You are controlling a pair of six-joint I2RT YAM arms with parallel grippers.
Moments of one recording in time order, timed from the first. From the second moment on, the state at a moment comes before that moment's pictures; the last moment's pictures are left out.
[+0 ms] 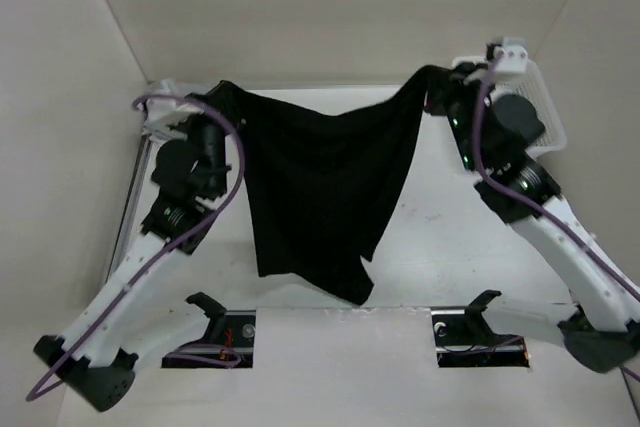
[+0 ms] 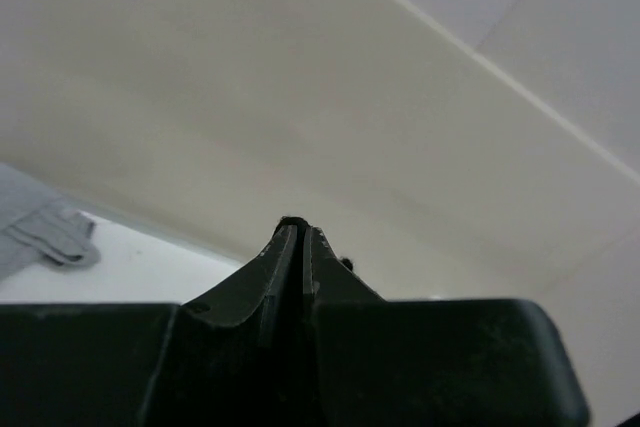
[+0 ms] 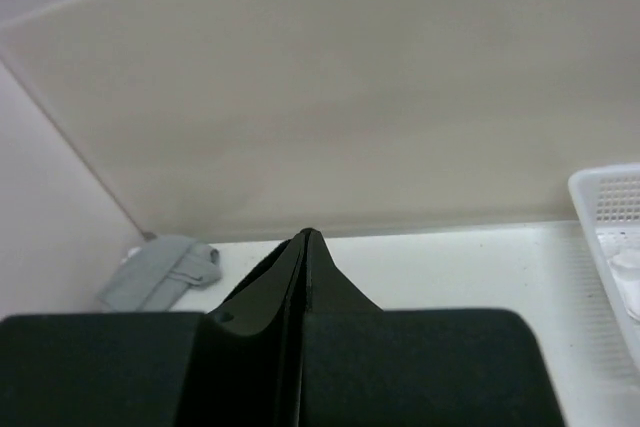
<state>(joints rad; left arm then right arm) -0.61 0.86 1.07 0.18 -0.66 -0.39 0.72 1.05 1.38 -0.08 0.55 0.17</state>
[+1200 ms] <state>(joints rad) -0.29 0.67 0.20 0.03 -0.31 -0.70 0.84 0.95 0.39 0.00 0.27 0.65</state>
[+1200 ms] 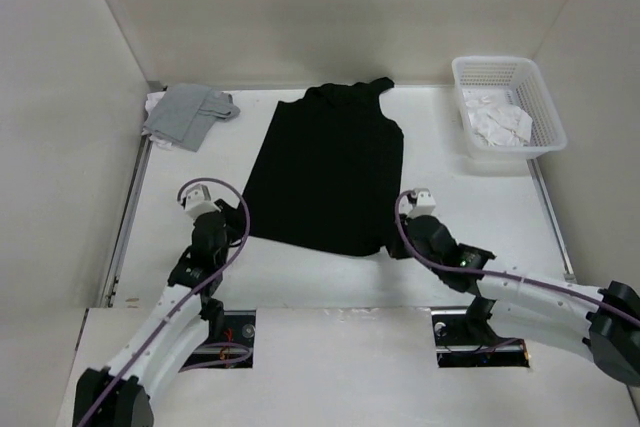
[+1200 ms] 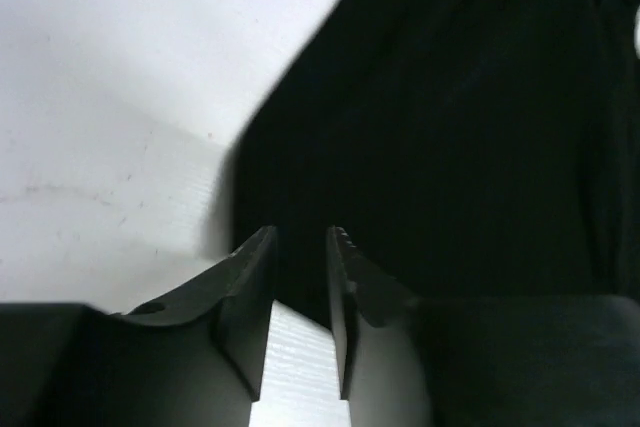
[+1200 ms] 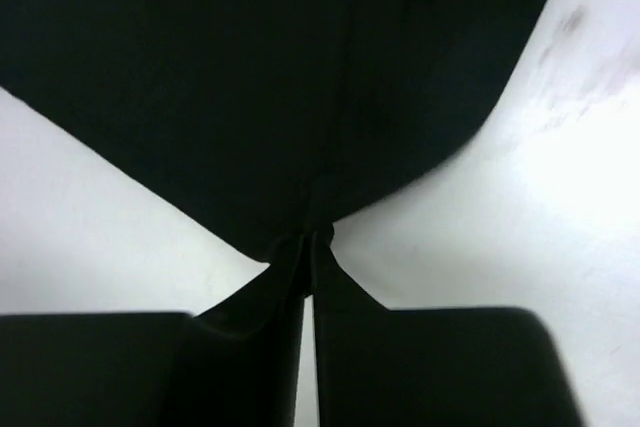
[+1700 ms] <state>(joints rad) -0.19 0.74 0.22 -0.10 -0.34 -0.75 1.02 0.69 0.28 -0.22 0.46 1.03</state>
